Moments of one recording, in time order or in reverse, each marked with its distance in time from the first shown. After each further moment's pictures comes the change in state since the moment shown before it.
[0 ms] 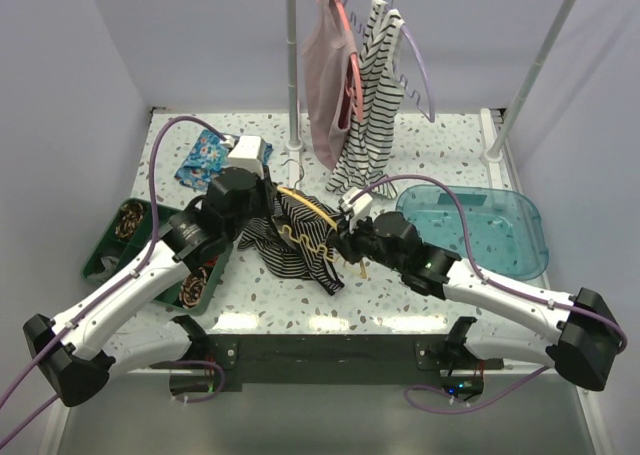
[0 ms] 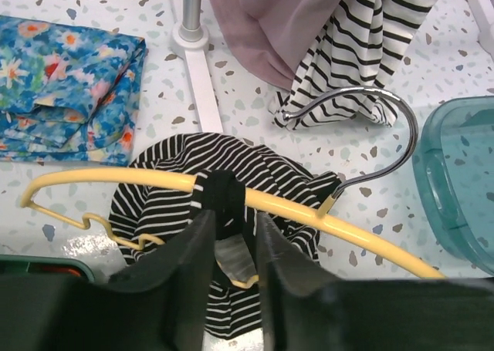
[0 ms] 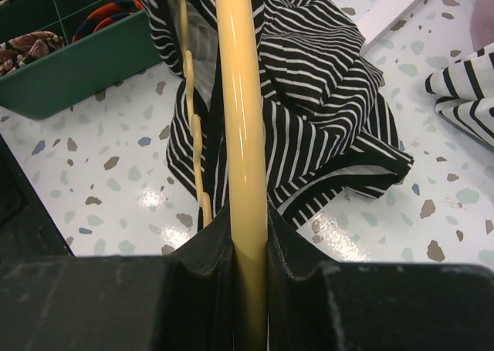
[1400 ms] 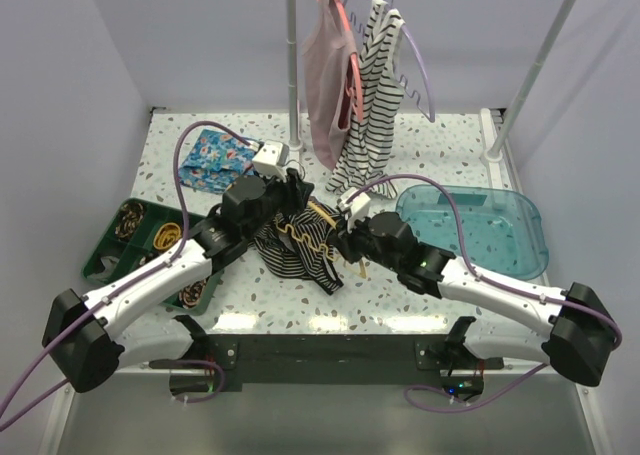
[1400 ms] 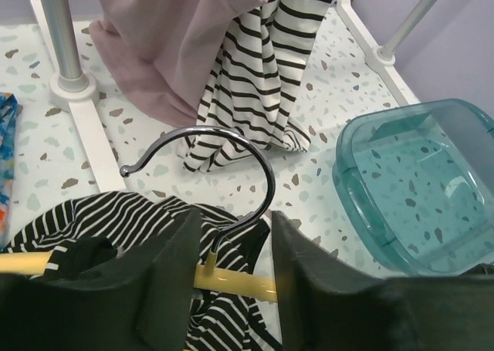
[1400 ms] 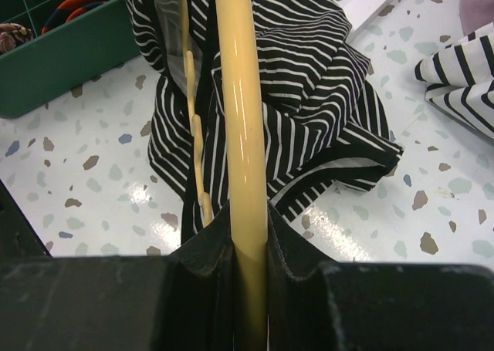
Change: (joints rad) left arm 0.000 0.091 -0.201 0.535 0.220 0.029; right arm 0.001 0.035 -0.010 0.017 0.036 -0.001
